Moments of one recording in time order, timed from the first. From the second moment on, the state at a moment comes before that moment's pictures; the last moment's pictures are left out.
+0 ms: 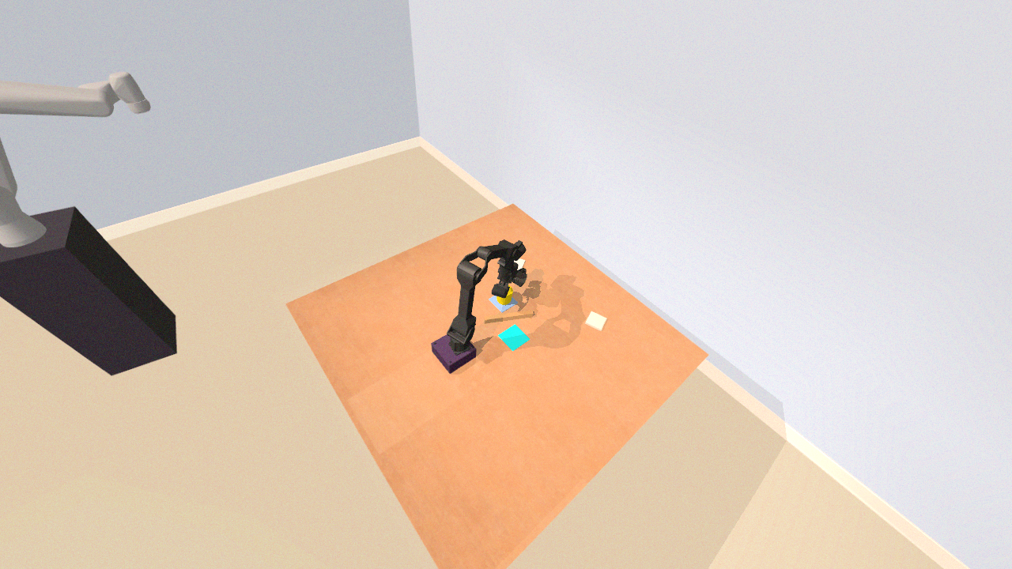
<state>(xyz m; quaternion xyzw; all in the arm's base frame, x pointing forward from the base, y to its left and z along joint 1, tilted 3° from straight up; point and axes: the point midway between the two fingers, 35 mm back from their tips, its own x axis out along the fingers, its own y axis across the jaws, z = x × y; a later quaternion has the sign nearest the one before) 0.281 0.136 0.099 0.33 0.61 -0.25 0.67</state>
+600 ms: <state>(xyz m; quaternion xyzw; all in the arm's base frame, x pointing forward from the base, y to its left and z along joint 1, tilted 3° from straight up) 0.281 0.140 0.085 0.33 0.62 -0.28 0.66</state>
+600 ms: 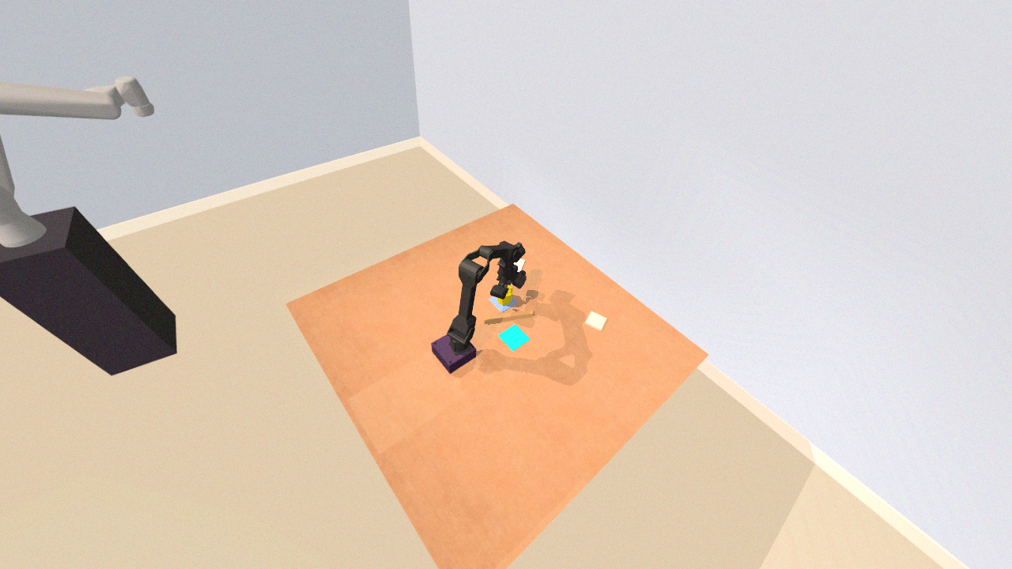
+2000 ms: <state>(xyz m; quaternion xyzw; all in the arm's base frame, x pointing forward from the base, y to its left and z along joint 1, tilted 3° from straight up) 0.284 0.141 0.036 0.33 0.62 -0.28 0.66</state>
